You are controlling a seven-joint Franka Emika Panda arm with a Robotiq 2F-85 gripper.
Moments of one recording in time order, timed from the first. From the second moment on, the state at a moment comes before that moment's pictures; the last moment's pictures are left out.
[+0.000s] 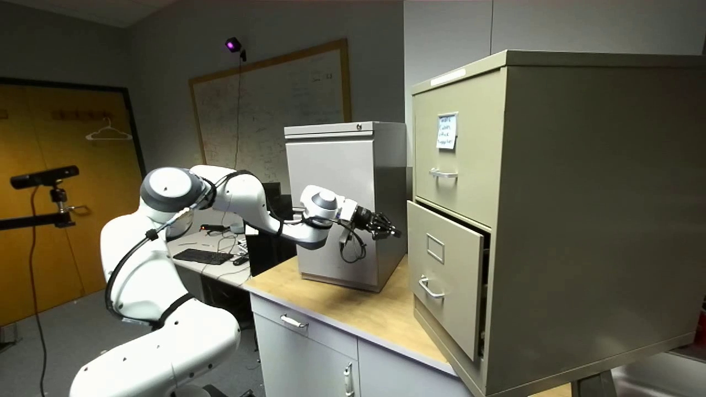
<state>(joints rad) -1.81 -0.71 1.56 -2.06 -0.57 2.71 1.92</state>
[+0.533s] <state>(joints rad) -1.91 -0.96 1.56 -2.11 -0.21 3.10 1.83</state>
